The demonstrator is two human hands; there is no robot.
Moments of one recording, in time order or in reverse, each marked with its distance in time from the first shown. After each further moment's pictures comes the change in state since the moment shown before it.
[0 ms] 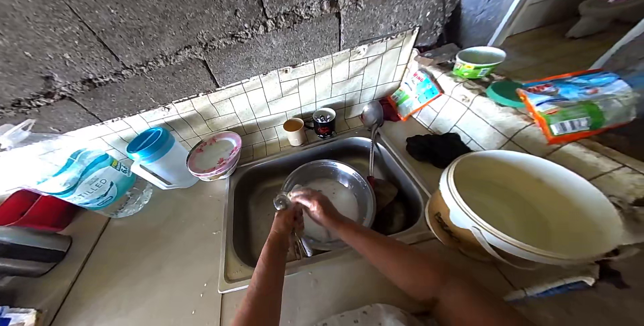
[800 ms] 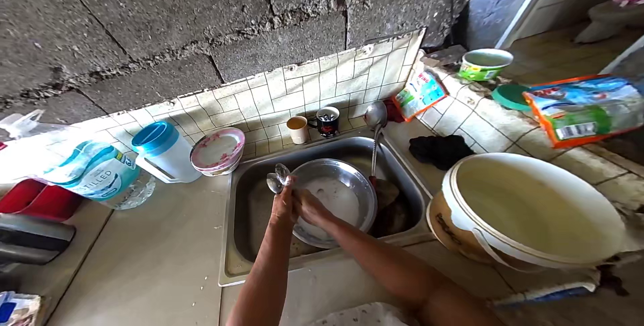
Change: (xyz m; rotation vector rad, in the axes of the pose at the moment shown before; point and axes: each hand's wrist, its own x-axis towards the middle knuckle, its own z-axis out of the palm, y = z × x) left_hand 0.022 0.020 0.017 -0.248 0.127 0.223; right_hand 0.027 -0.040 -0.001 0.097 -0.426 0.532
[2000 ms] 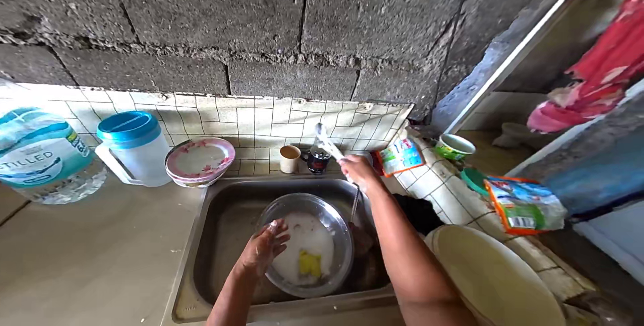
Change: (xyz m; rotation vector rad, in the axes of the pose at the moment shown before) left_hand -0.005 0.005 -0.037 0.021 -0.217 -0.205; right_hand 0.050 -0.023 -0.197 0.028 0.432 0.283
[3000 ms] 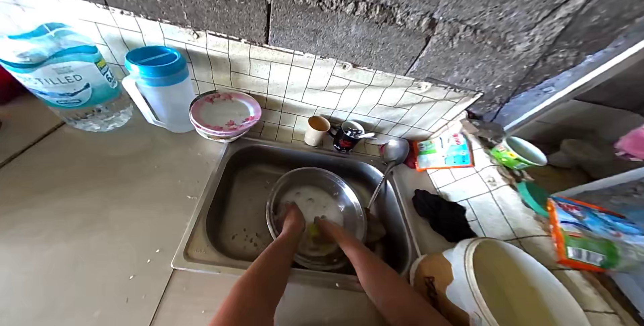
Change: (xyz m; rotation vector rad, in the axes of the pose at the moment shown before) left_hand 0.092 -0.097 0.017 1.227 0.213 -0.281; right_hand -0.045 0.174 0.152 -0.864 -0.851 0.068
